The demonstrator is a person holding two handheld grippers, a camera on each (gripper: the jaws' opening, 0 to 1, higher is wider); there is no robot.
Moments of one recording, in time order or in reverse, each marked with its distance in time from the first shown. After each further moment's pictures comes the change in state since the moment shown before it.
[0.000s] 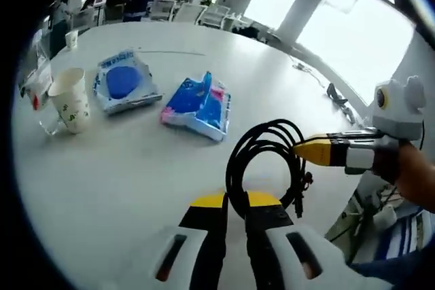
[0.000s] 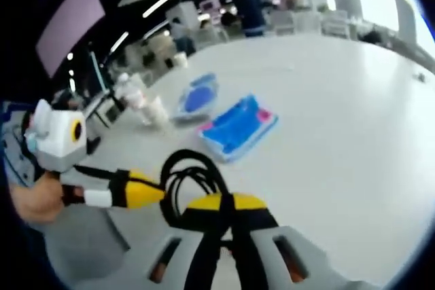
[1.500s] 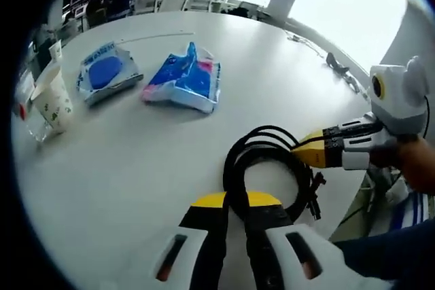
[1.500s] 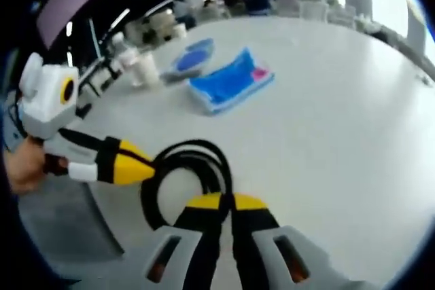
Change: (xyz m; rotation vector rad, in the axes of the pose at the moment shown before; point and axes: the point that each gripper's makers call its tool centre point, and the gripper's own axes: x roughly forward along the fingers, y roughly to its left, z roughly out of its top) left arm 0.020 0.008 -0.033 0.089 0.094 0.044; right arm 0.025 -0.013 -0.056 -0.097 0.120 -0.009
